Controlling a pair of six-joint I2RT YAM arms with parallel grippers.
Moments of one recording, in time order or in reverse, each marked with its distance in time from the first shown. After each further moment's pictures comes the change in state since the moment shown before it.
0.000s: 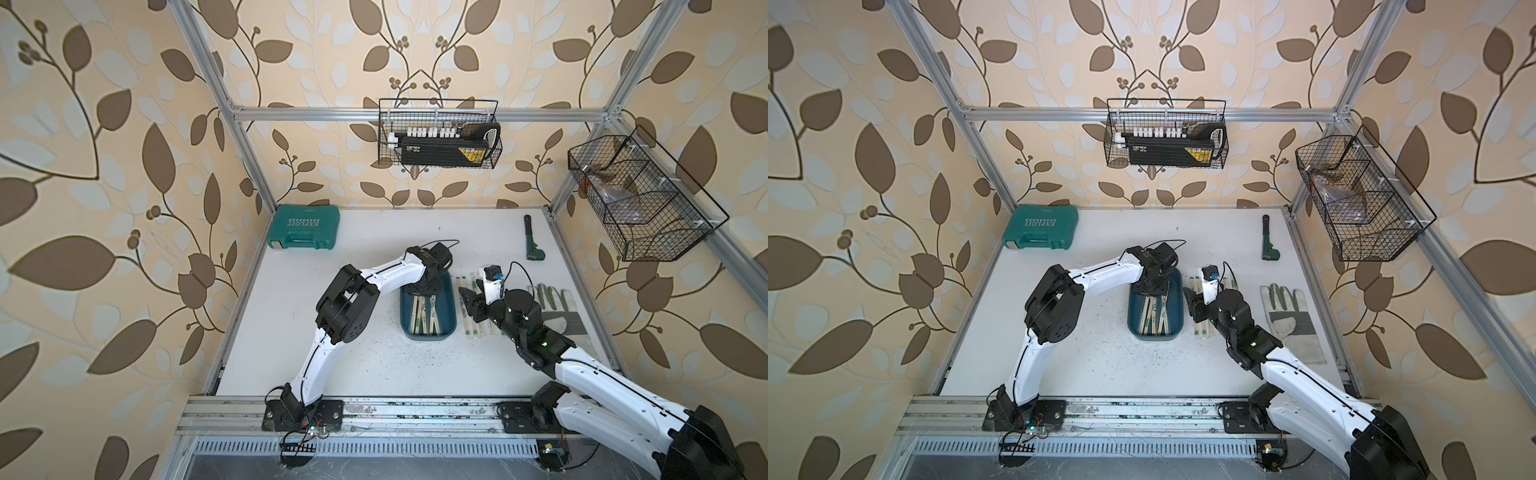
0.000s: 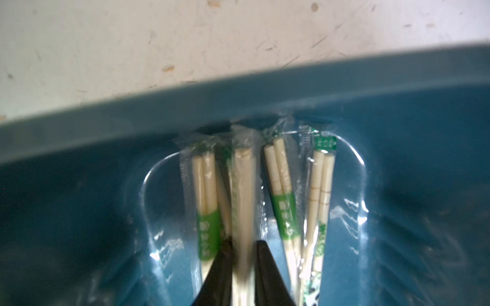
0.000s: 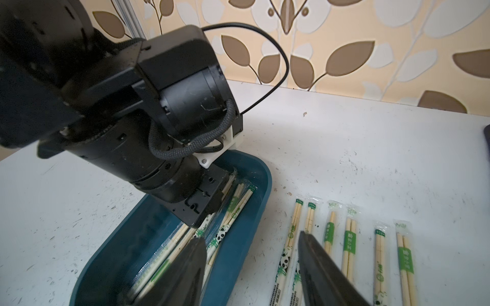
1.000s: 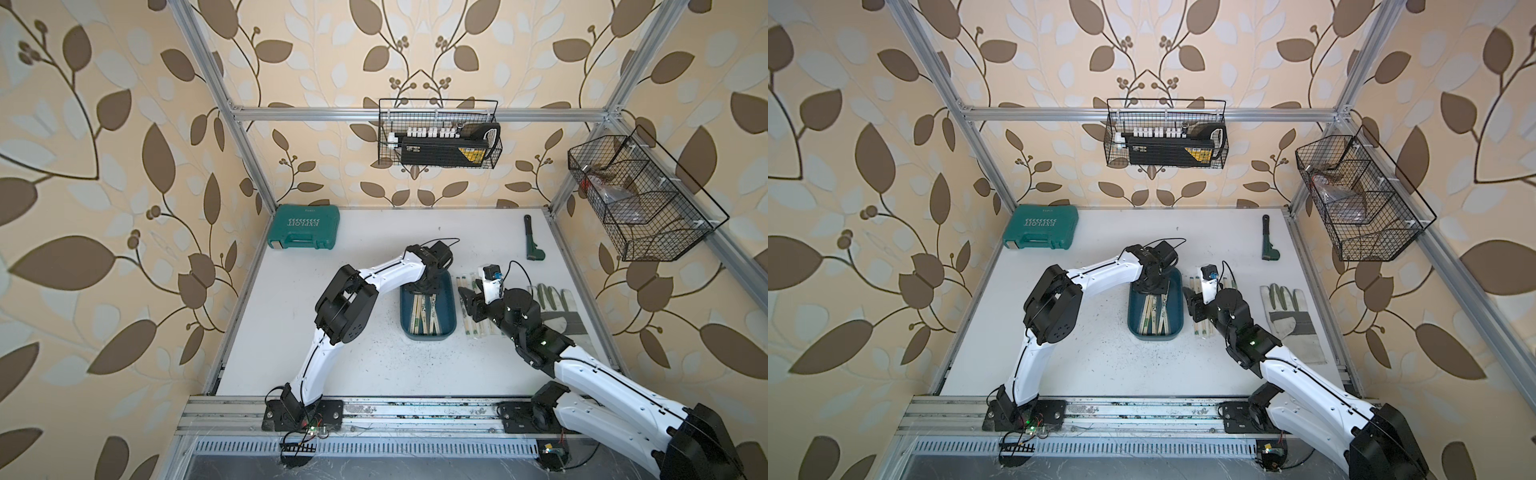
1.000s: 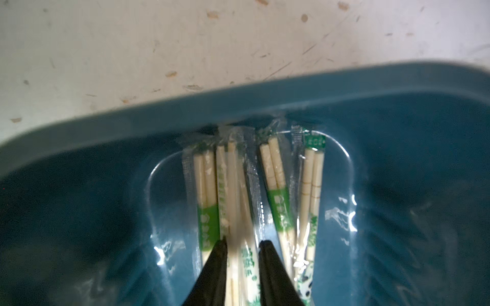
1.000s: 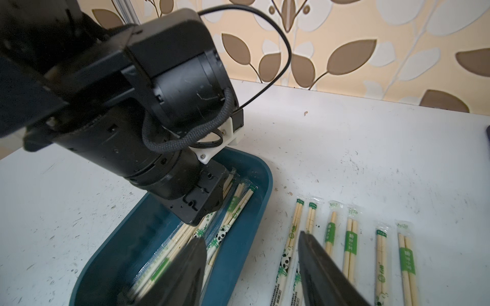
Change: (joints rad) left arm 0.000 0.004 0.014 -0.008 0.003 0.005; right arm 0.000 0.012 0.008 0.000 -0.003 0.000
